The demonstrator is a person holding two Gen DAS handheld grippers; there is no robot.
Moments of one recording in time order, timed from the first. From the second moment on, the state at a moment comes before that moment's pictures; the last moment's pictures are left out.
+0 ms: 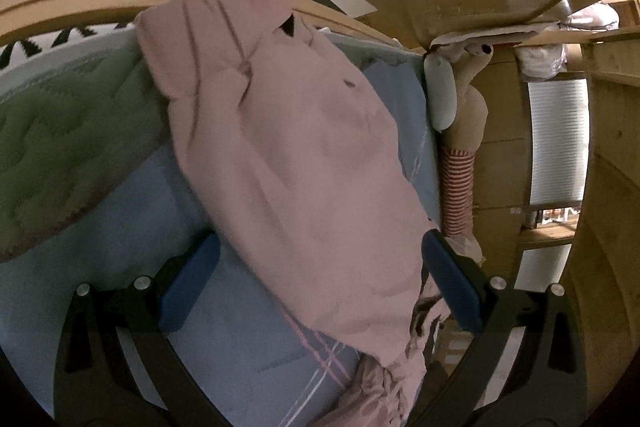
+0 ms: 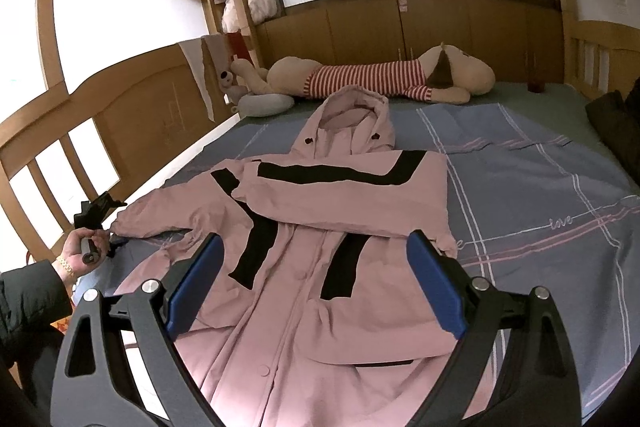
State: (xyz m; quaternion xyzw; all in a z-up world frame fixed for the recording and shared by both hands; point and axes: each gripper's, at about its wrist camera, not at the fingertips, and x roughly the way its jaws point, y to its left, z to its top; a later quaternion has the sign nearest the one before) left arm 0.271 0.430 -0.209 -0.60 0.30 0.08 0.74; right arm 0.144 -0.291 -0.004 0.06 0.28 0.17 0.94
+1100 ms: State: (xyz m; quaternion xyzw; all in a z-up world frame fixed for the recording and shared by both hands) left arm 0.285 0.444 -0.218 -0.58 0.23 0.16 0.76; right arm 0.154 -0.278 -0.018 0.05 0.30 0.17 0.94
